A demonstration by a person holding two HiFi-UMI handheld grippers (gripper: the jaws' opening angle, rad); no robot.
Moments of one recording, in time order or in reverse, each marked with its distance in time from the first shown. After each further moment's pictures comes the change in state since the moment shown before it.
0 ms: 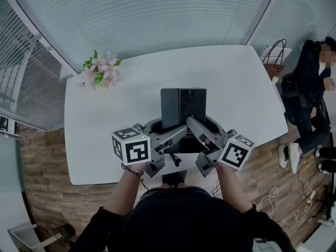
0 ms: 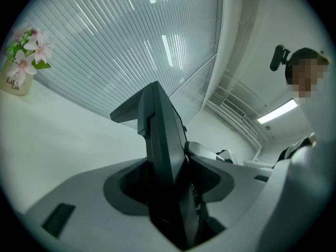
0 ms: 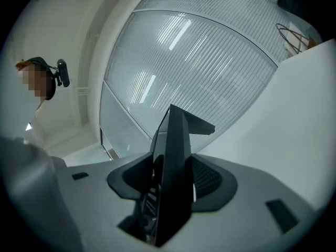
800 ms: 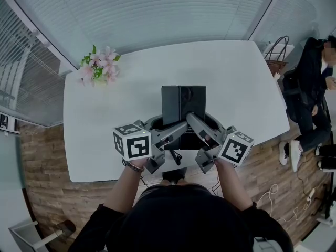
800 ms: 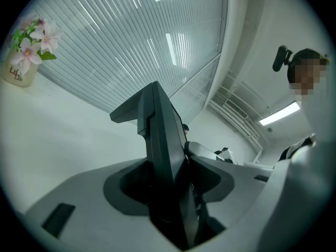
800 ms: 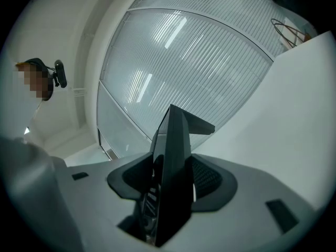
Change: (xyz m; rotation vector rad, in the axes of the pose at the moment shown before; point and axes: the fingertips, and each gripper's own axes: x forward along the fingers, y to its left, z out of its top) left arm 0.004 0.013 -0.011 -0.028 0.013 0.011; right arm 0.001 -0.015 -0.011 0.029 0.017 -0.014
